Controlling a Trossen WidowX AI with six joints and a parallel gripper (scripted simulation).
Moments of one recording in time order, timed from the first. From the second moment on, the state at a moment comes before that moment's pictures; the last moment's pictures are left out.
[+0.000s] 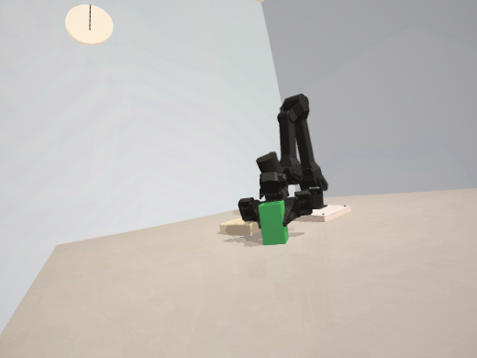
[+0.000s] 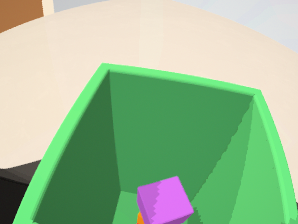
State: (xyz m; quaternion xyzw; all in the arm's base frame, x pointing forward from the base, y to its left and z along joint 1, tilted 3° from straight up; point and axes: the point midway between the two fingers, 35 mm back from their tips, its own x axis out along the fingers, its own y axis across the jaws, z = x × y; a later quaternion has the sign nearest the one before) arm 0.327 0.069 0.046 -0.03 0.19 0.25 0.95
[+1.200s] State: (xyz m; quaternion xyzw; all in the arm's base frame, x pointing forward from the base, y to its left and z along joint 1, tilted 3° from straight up) arm 0.328 0.053 0.099 -0.02 0.19 0.22 0.96
